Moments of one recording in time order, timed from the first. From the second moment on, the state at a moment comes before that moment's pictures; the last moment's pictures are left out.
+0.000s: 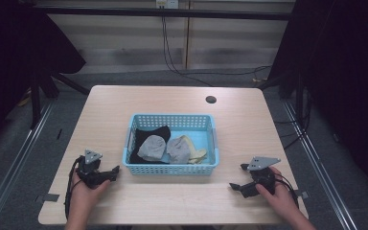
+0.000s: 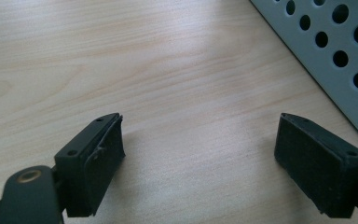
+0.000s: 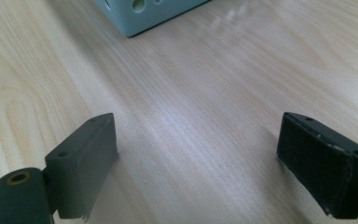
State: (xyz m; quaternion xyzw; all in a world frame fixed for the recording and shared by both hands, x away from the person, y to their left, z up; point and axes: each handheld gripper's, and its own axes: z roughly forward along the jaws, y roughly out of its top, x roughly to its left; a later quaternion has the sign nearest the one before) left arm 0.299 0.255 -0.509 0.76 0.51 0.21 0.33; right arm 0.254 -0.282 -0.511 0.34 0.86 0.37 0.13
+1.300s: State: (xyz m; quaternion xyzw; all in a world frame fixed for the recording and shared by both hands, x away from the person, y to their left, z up) left arm 0.343 0.218 -0.399 0.84 0.51 0.04 0.17; right arm 0.254 -0.282 -0.511 0.34 0.86 0.37 0.13
